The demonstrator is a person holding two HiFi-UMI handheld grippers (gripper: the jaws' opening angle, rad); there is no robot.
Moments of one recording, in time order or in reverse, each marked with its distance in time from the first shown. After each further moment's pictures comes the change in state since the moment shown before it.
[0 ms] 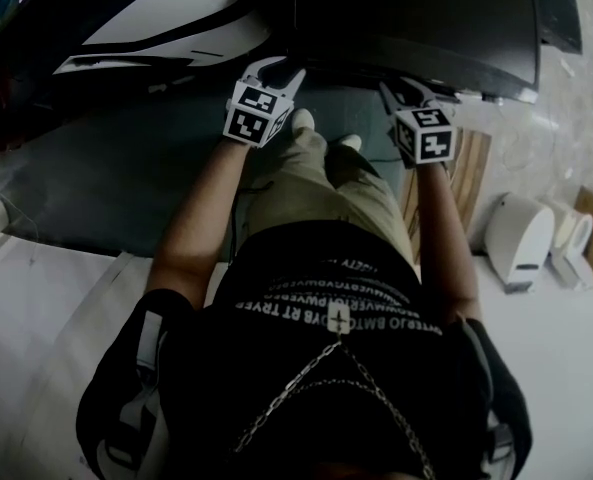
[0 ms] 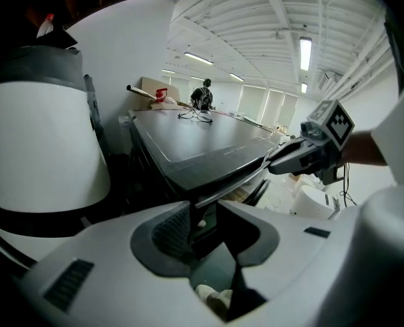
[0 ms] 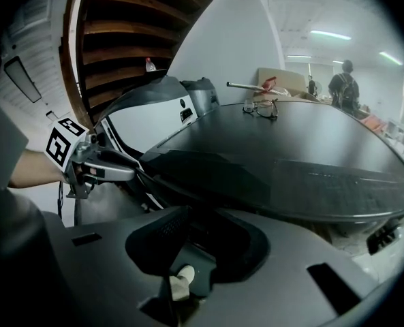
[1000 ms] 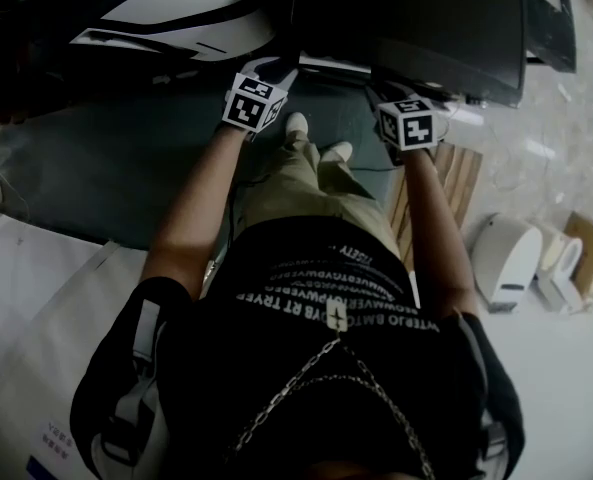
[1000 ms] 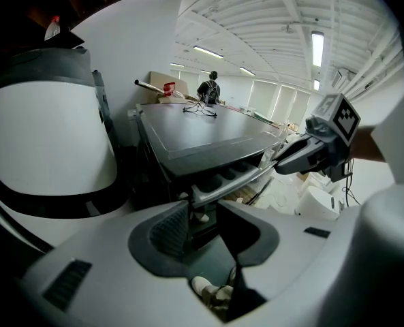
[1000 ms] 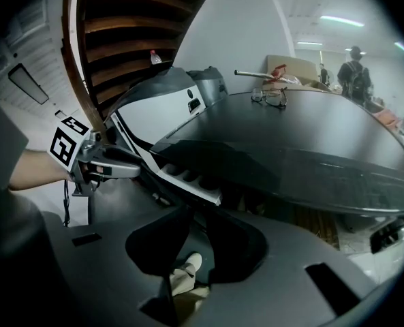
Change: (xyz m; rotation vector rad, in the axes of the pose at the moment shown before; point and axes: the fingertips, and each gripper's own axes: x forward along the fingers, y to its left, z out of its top) left arm -0.009 -0.018 -0.014 -0.052 0.061 0.071; right arm -0.011 0.005 -0.020 -0.025 0.093 0.084
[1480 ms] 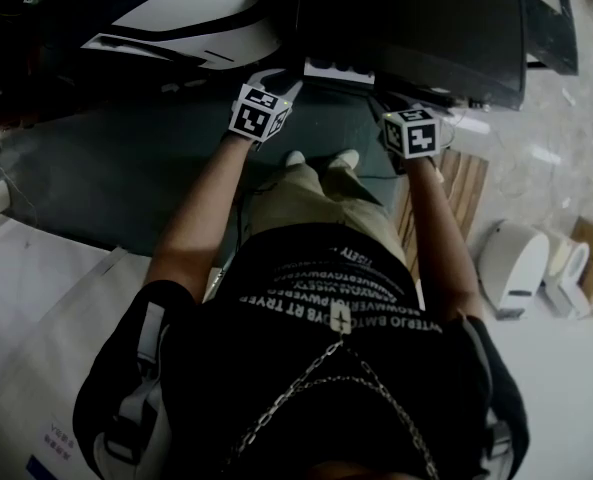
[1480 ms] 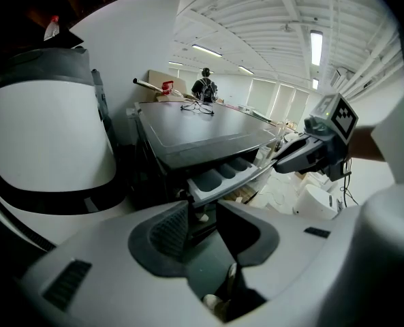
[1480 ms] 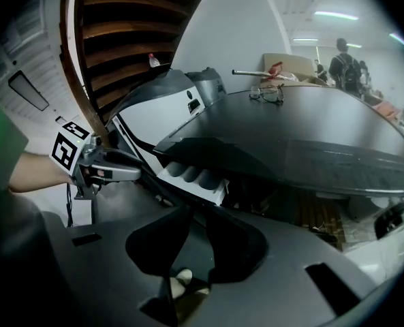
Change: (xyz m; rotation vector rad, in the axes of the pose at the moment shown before) left arm -0.006 -0.010 -0.011 0.003 0.015 -0.012; right arm -0.006 0.005 -0.014 0.034 -0.003 0.020
